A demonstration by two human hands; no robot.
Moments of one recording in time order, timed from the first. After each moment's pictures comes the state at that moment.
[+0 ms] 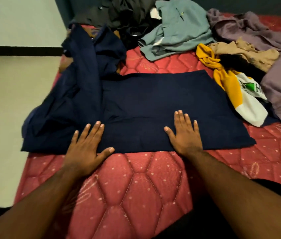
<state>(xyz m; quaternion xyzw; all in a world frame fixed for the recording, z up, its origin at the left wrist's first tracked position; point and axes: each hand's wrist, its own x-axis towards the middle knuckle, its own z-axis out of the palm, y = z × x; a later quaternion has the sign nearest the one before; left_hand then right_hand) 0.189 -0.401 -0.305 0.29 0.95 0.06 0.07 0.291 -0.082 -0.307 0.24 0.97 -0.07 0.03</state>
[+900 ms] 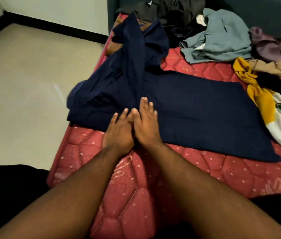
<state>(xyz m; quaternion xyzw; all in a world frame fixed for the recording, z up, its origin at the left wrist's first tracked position) 0.191 -0.406 -0.300 0.27 0.94 0.19 0.03 0.203 -0.302 -0.276 0.10 0.93 -0.34 -0.05</state>
